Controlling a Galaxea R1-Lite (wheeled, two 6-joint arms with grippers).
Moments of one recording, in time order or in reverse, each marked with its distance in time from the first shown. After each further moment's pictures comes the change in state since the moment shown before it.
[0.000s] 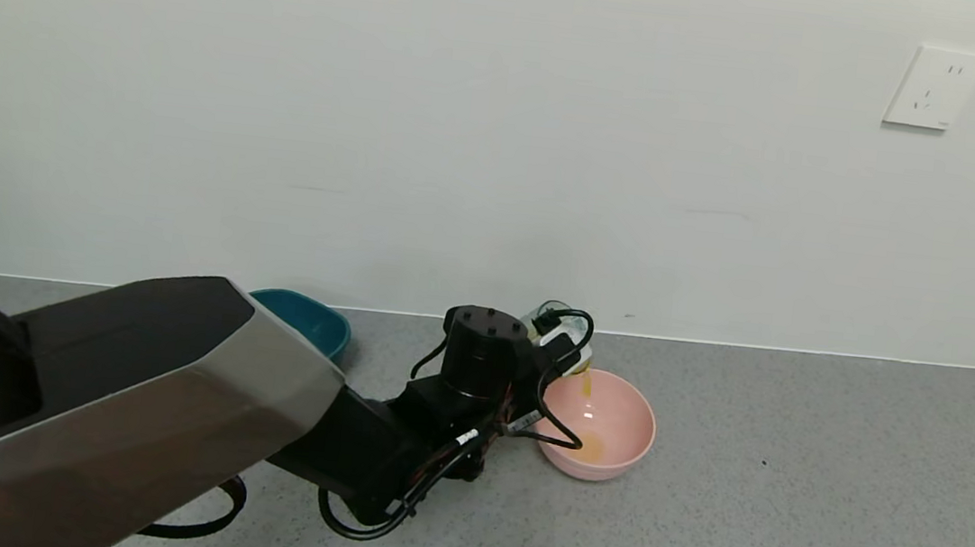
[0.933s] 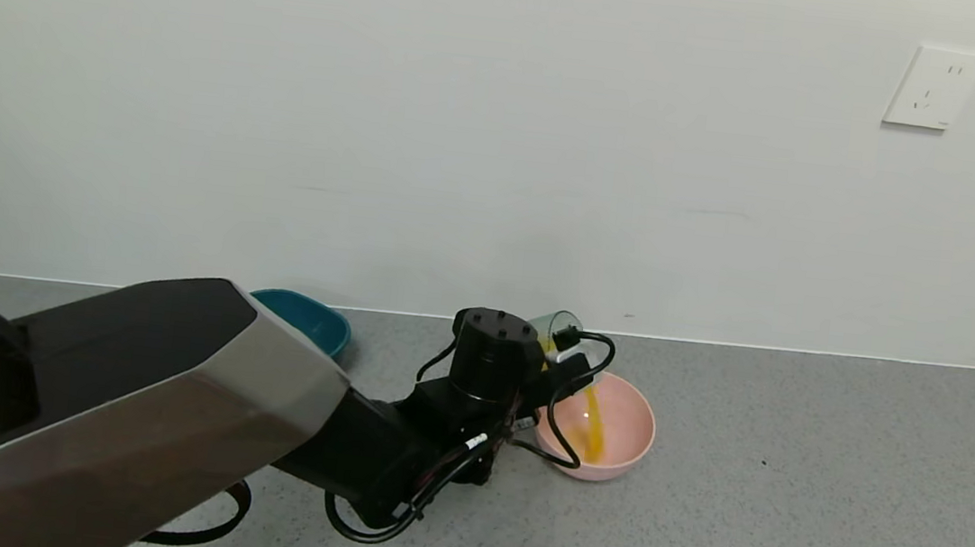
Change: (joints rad) left arm -0.020 0.000 -0.015 0.027 0.092 0.225; right arm 0.000 0.000 0.000 0.000 0.000 0.000
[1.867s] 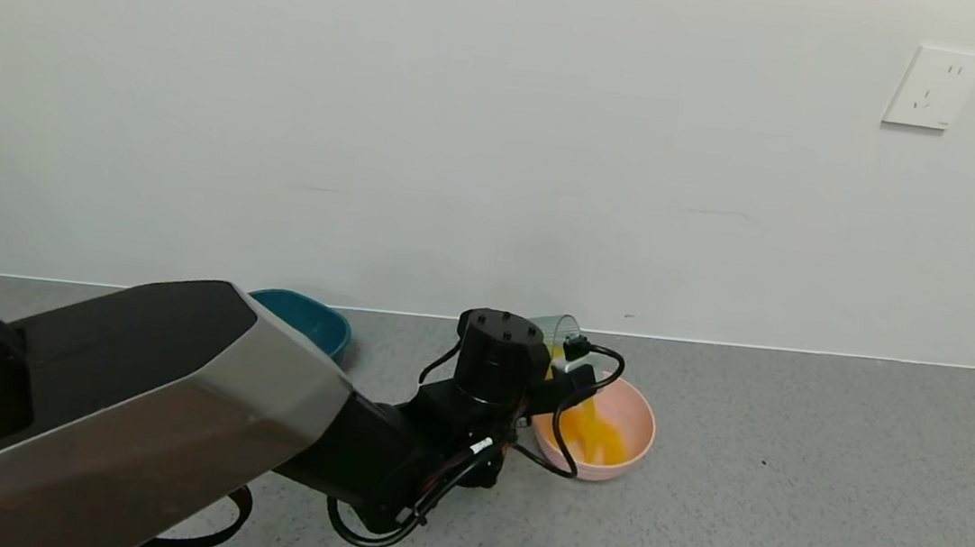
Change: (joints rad) left arm -0.010 -0.003 -0.002 -0.012 0.087 0.170; right arm 0.000 0.000 0.000 0.000 0.000 0.000
